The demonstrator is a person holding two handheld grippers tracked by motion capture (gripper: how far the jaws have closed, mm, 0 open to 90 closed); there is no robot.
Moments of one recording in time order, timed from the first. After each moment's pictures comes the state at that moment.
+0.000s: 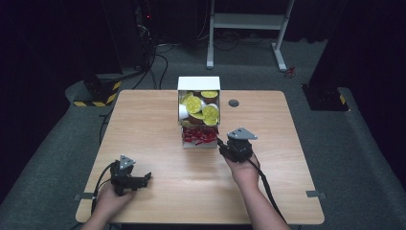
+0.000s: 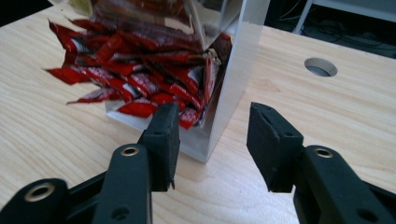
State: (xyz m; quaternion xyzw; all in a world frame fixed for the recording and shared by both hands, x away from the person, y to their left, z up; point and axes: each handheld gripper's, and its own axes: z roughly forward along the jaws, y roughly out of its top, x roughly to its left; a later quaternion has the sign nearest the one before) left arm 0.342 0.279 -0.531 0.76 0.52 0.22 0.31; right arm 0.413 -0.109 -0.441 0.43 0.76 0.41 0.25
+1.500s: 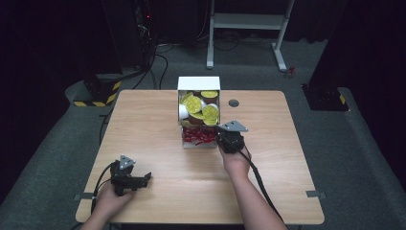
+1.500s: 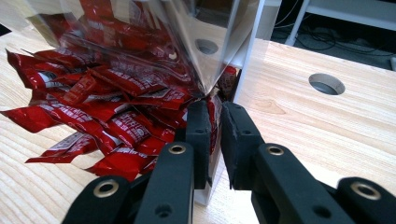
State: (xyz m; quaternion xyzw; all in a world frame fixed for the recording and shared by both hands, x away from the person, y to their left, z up) left arm 0.342 0.279 -0.531 0.76 0.52 0.22 0.31; right arm 0.443 -0.088 -0.449 0.43 0.75 0.42 0.26
